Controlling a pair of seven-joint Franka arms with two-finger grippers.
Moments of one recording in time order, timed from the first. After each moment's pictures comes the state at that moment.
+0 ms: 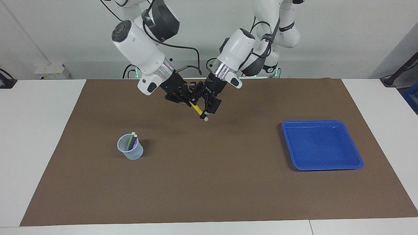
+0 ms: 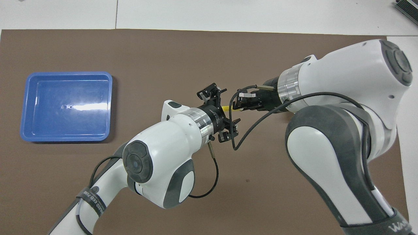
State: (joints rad) left arm -0.65 0.15 -0.11 -1.95 -0.45 2.84 -2.25; right arm 0.29 0.12 0.05 -1.68 0.50 1.95 0.28
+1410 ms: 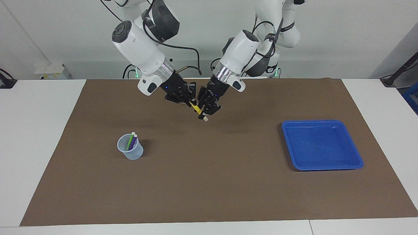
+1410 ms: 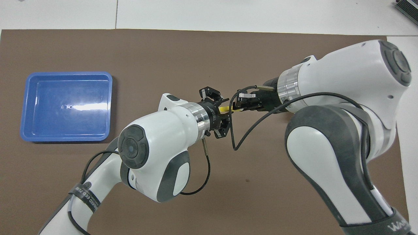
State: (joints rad) left arm -0.62 0.15 -0.11 -1.92 -0.45 2.68 -2.16; right arm 0.29 0.12 0.05 -1.68 0.50 1.95 0.28
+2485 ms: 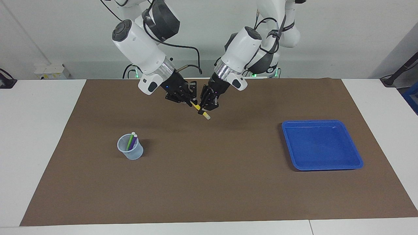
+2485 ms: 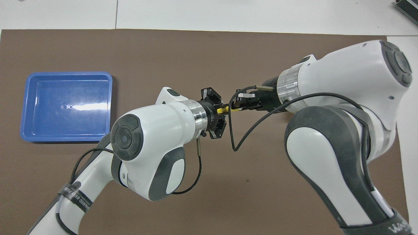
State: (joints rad) left arm -0.59 0.13 -0.10 -1.87 -0.45 2.53 -2.01; right arm 0.29 0.12 0.06 -1.68 0.51 1.96 0.26
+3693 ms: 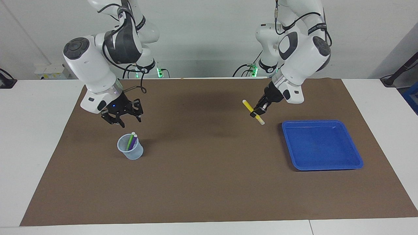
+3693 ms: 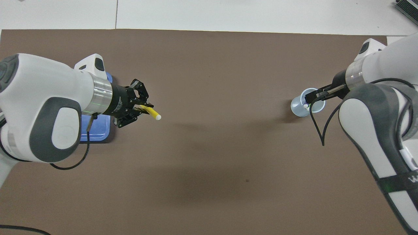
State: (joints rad) left arm -0.19 0.05 -0.08 -1.87 -0.44 1.98 -0.96; right arm 0.05 0.16 0.04 -1.72 0.06 1.90 -0.27
